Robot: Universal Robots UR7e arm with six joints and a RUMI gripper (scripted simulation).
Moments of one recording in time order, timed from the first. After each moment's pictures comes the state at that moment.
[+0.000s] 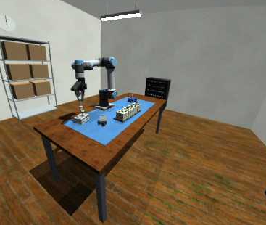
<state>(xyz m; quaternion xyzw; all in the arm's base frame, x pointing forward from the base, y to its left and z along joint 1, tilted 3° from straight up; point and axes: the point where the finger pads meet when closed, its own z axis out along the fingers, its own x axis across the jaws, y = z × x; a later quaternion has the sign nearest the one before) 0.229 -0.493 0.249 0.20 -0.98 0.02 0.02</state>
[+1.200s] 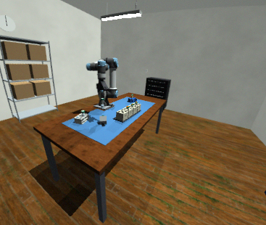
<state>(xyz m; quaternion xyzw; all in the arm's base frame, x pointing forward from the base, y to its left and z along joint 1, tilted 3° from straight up) 0.349 -0.324 0.238 0.58 -0.81 0.01 0.03</state>
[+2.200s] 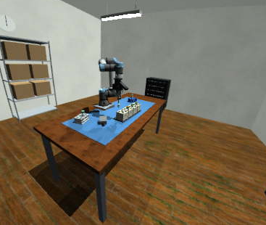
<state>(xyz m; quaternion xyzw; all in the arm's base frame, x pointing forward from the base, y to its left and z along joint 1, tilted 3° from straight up) 0.450 -0.183 0.228 0.73 -0.69 0.01 0.03</state>
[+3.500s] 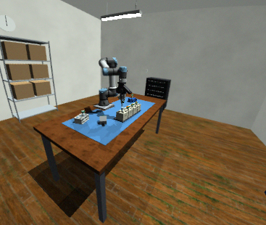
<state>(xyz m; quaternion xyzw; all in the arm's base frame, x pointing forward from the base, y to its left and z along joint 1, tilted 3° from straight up) 0.473 -0.152 0.186 0.73 -0.69 0.01 0.03</state>
